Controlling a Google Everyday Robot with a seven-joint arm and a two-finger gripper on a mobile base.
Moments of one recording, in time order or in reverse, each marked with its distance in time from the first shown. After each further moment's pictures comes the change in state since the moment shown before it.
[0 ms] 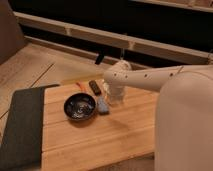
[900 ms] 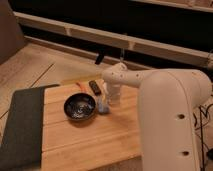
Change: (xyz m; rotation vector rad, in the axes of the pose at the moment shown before) arm -0.014 0.023 0.057 -0.023 0.109 -0.062
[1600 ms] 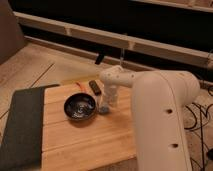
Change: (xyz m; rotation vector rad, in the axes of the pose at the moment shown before) arm 0.000 0.004 0.016 0.010 0.042 -0.009
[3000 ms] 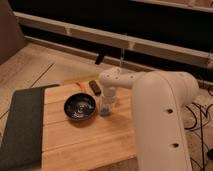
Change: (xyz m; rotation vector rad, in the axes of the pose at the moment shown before) arm 0.020 0.010 0.004 -0.024 0.032 -0.027
